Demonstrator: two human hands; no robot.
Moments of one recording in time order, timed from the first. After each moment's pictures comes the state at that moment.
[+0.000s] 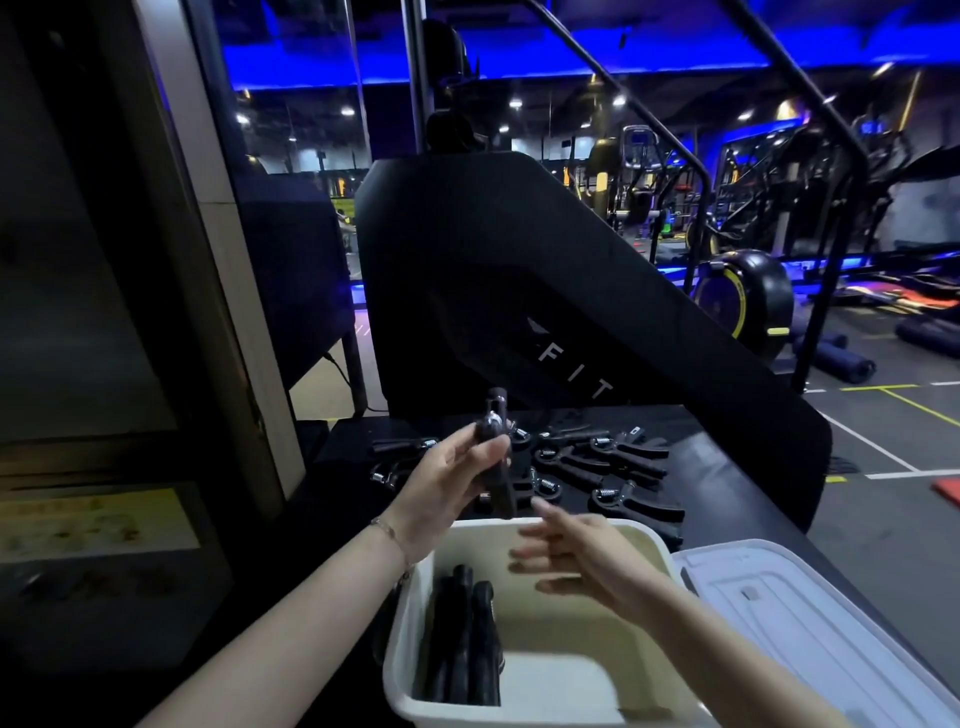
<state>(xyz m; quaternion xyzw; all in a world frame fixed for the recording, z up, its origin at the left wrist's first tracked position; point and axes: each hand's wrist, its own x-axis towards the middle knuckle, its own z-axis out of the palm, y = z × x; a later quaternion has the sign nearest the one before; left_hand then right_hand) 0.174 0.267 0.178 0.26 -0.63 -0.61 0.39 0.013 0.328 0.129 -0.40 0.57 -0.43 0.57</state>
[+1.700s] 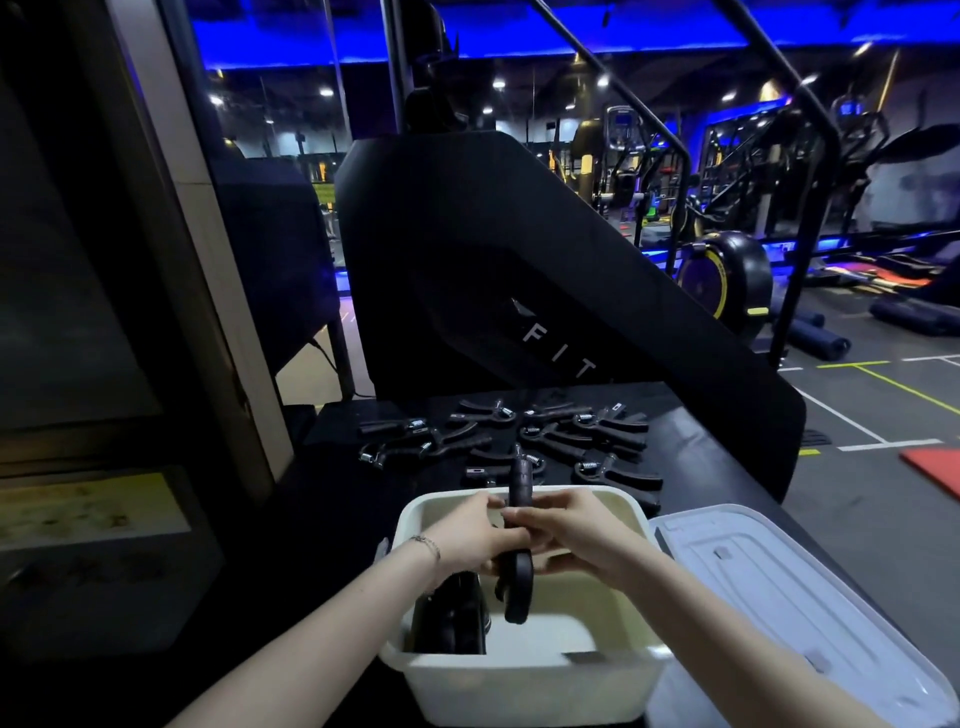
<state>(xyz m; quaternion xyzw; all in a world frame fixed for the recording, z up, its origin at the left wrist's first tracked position) 0.148 0.286 0.115 0.47 -0.71 -0.51 0.14 0.014 0.348 0.130 -0.46 0.59 -0.43 0.52</state>
